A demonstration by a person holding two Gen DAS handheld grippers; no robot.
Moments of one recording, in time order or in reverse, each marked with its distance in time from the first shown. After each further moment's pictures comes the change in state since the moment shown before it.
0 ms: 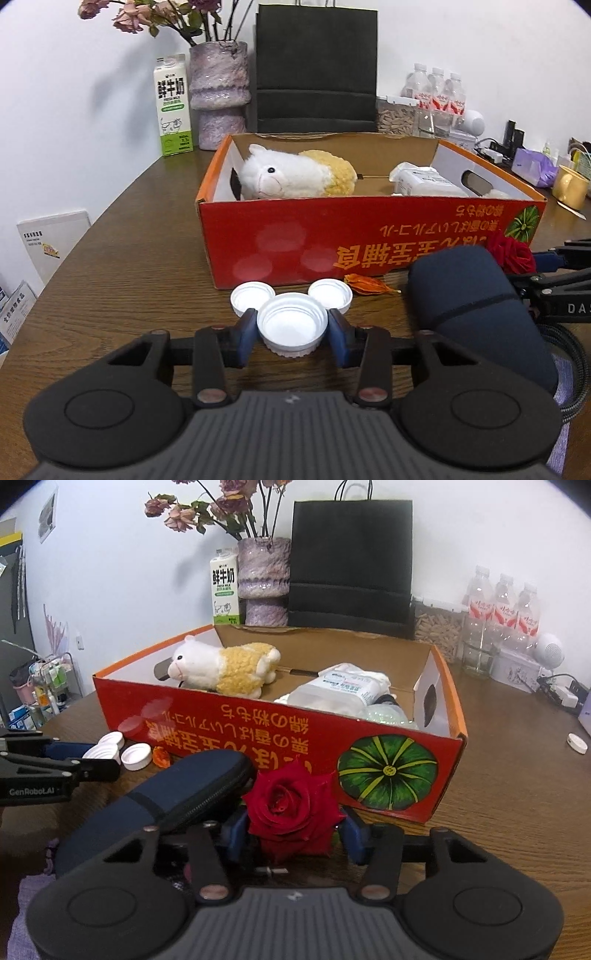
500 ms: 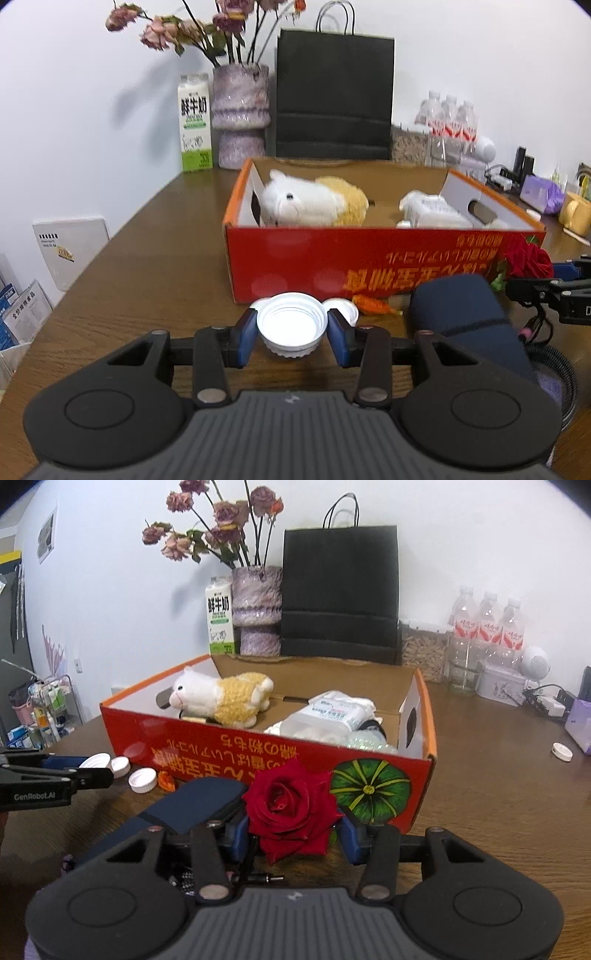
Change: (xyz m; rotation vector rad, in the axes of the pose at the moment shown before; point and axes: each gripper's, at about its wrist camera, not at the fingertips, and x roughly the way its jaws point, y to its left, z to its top) left arm -0.026 0.003 0.004 -0.048 -0.075 0.038; right arm -0.026 -0.004 0.003 0.025 -0.082 -0.012
